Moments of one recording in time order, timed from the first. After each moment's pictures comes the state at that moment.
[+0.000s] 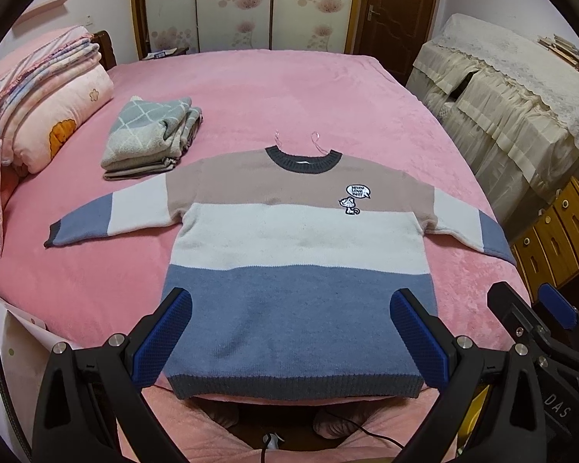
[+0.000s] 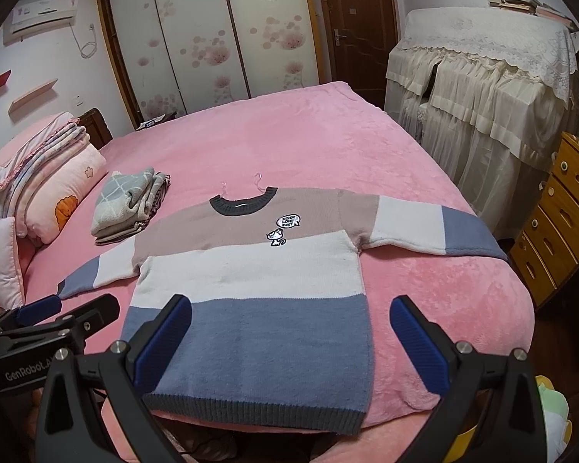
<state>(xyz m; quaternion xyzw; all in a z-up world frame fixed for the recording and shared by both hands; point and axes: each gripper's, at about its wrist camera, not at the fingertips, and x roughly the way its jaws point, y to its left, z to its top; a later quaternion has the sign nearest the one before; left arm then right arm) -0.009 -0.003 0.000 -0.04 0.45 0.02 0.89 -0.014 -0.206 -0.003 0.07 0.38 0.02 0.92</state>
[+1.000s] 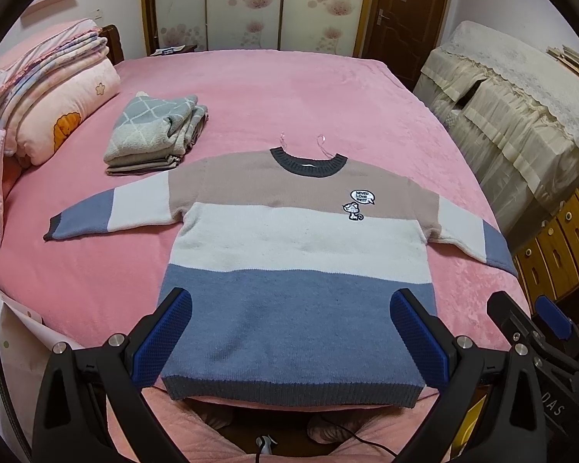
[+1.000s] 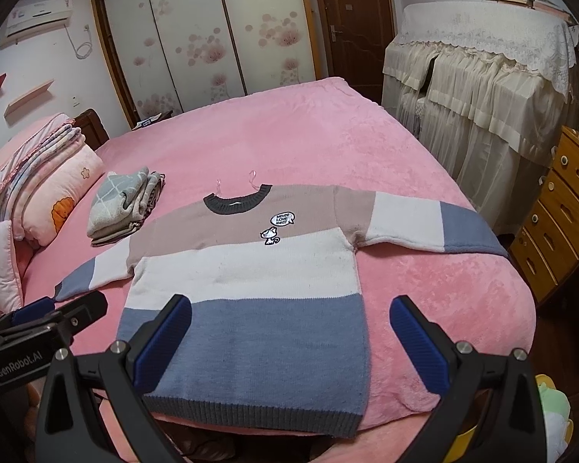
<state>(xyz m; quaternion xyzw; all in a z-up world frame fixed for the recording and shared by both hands) -0.001 -0.003 -0.005 -0.06 0.45 0.03 0.89 -0.006 -0.226 -0.015 0.07 0.39 0.02 0.92</state>
